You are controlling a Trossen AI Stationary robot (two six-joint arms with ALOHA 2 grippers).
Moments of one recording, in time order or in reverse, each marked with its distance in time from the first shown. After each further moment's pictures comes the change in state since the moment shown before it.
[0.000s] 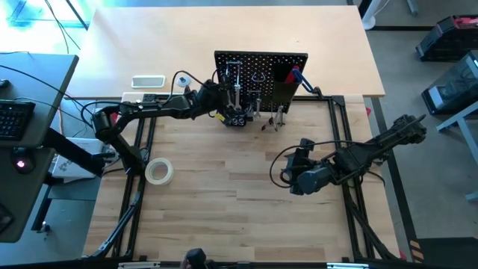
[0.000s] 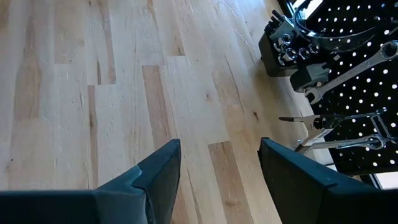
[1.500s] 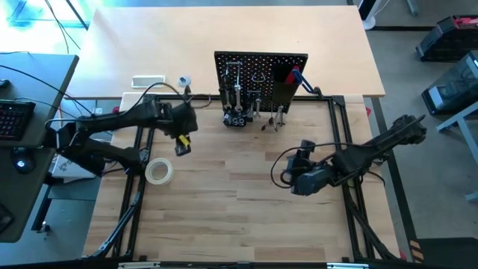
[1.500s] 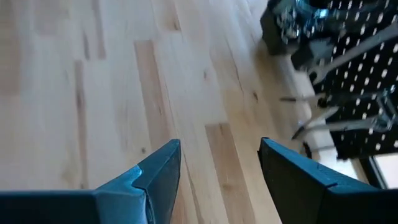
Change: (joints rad) left arm -0.137 -0.422 -0.098 -0.966 0.285 -0.174; right arm 0.000 0.000 -0.066 -0.014 -0.008 0.035
